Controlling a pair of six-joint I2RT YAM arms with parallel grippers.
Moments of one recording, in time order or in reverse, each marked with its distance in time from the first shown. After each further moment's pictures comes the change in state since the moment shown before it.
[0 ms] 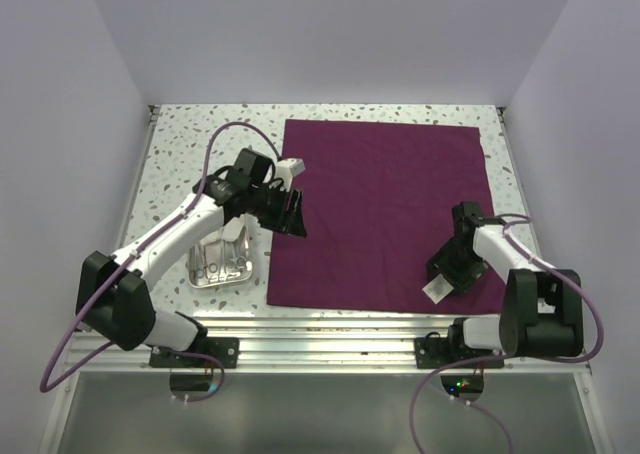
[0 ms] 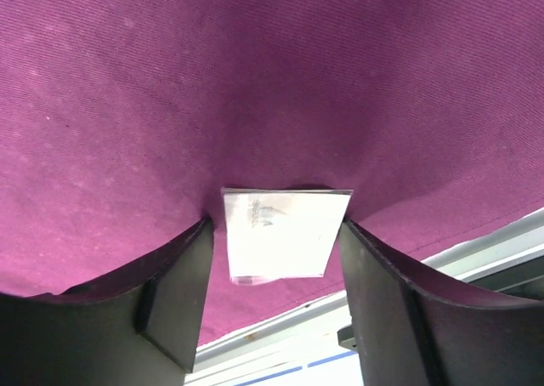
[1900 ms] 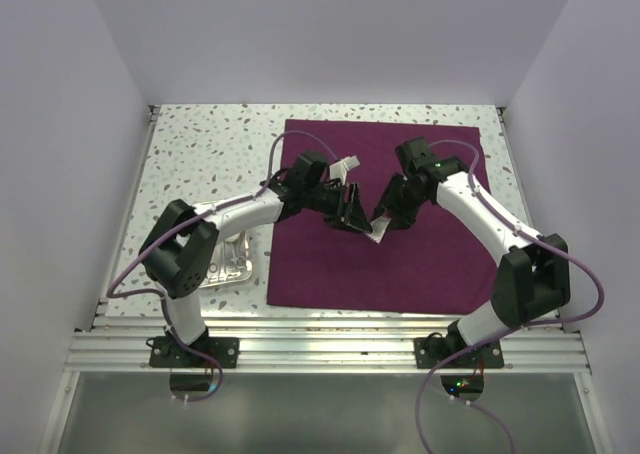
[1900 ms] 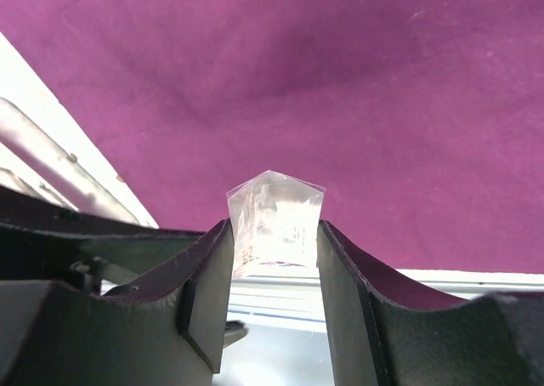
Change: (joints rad) left arm -0.179 0.402 0.100 0.592 0.278 -0.446; right arm 0.405 0.200 0.609 -0.074 -0.175 0.080
